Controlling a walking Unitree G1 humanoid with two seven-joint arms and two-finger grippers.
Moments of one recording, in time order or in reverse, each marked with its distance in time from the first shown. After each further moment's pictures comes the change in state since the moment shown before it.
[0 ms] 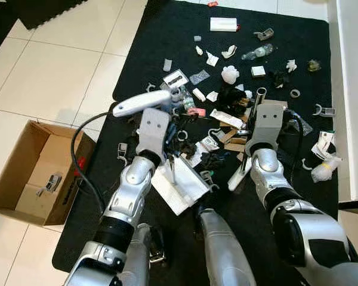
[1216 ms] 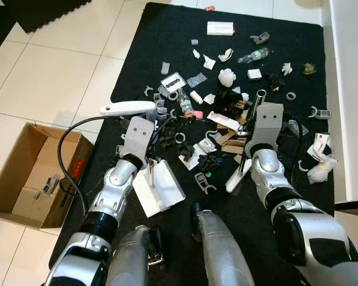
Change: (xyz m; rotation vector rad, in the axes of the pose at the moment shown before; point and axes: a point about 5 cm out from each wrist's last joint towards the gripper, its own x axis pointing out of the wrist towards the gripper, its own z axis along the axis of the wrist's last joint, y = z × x) left arm -0.003 0.049 -0.030 0.037 0.068 0.138; right arm 0.000 -0.001 -0.004 0.002 0.033 0.015
